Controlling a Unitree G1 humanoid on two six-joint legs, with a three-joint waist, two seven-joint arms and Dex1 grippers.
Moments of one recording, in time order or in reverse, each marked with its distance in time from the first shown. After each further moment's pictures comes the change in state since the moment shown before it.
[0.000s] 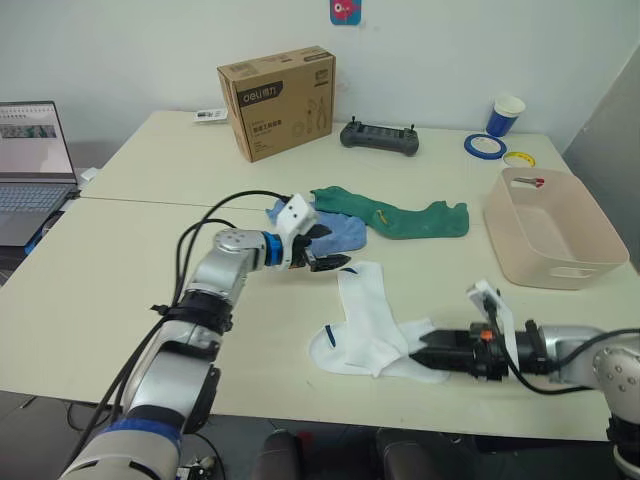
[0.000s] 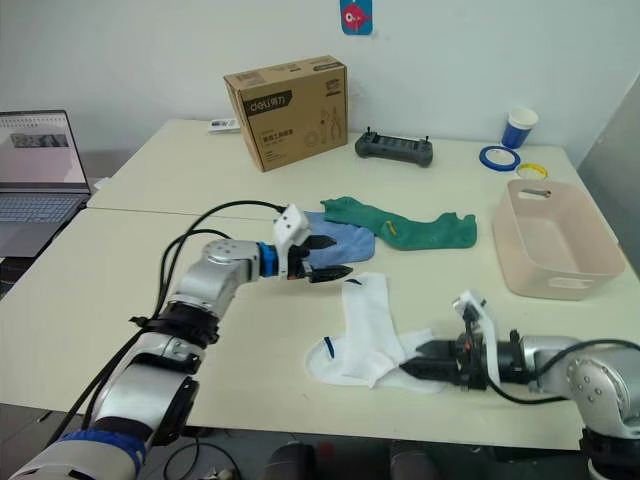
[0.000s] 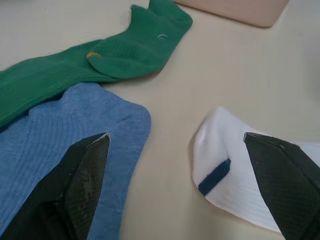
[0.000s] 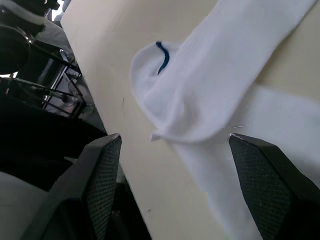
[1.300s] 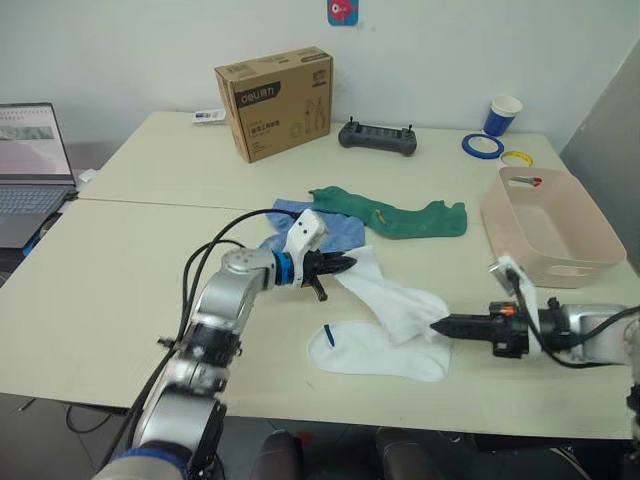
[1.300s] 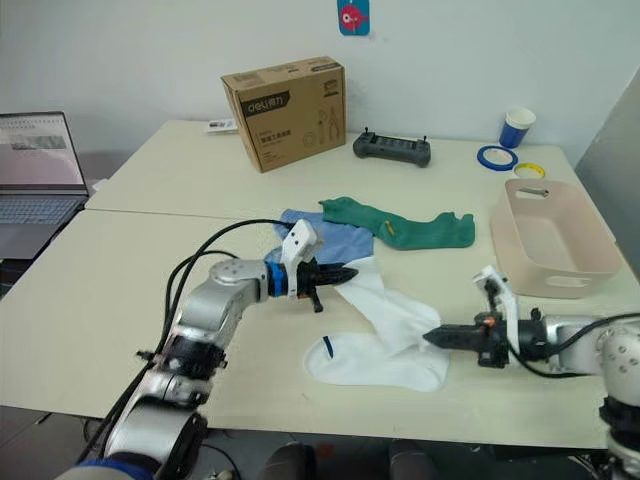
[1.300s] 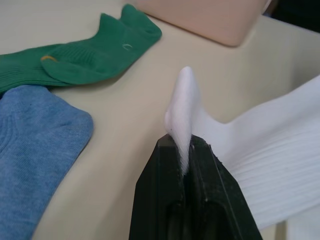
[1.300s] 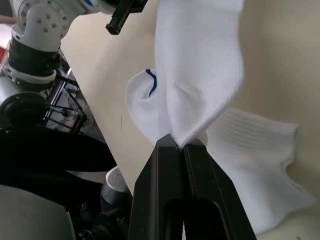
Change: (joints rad) left arm 0.323 -0.094 0.126 -0.692 -0.040 0.442 0.164; right arm -0.208 -0.186 -0.002 0.235 0.102 0.006 0.032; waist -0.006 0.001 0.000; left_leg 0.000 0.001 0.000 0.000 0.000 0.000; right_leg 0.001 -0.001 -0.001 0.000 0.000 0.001
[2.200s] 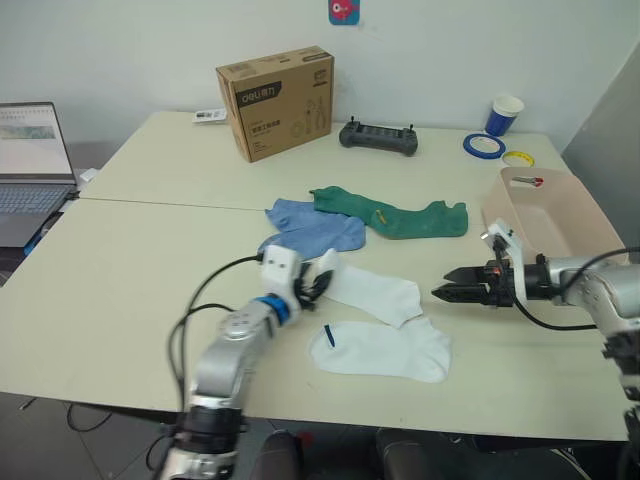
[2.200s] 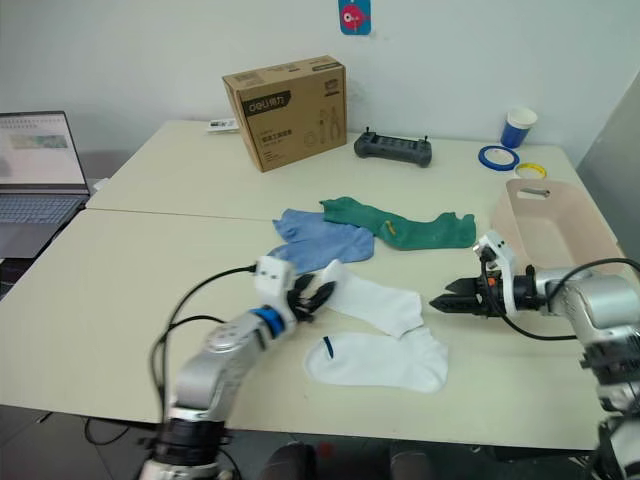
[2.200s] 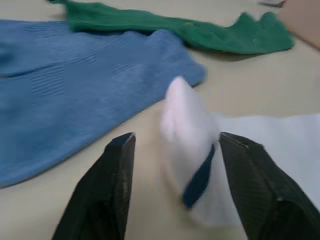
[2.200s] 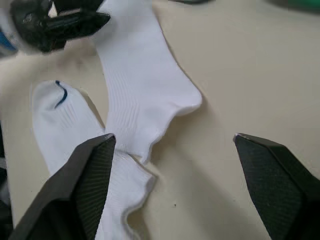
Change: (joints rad) left arm 0.316 0.014 0.147 -0.175 -0.026 -0.063 0.442; right arm -0.098 -0.092 0.284 0.204 -0.419 -0.588 0.263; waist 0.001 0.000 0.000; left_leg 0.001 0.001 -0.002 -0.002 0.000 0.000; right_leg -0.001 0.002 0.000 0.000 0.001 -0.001
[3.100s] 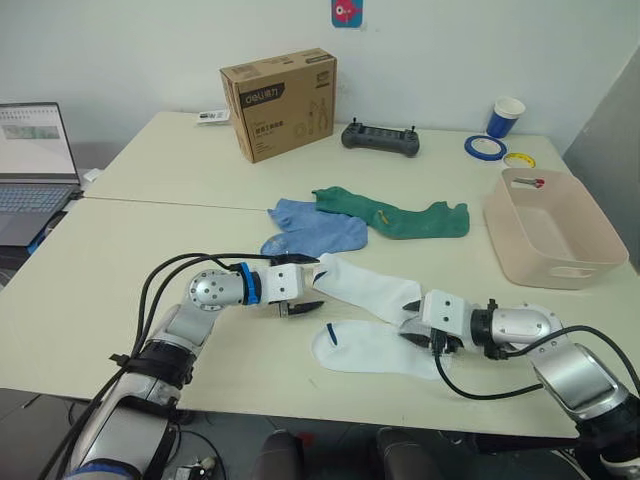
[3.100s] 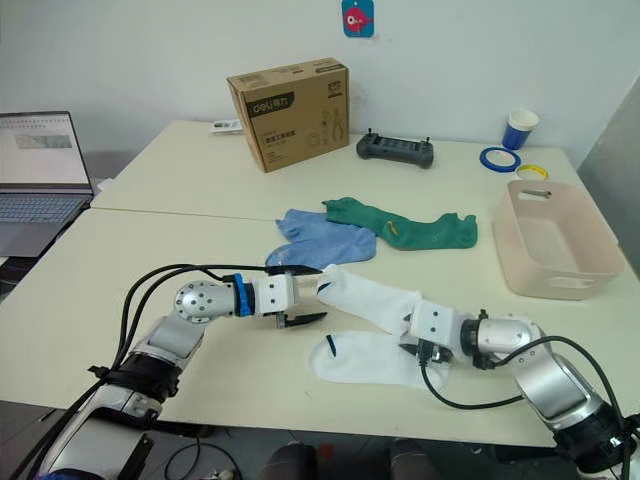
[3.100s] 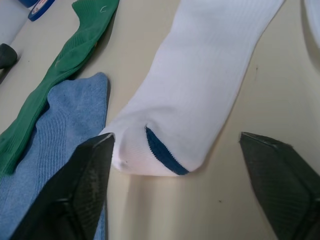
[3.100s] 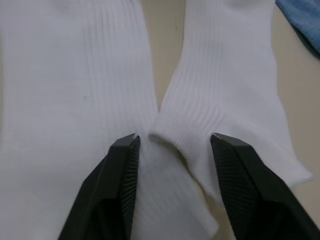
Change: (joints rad) left arm -0.349 0.283 -0.351 0.643 0.346 -0.990 -0.501; right arm 0.202 0.145 0.256 -0.220 -0.539 -0.564 -0.197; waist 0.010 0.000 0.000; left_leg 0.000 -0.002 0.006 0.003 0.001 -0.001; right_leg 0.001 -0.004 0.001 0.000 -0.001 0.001
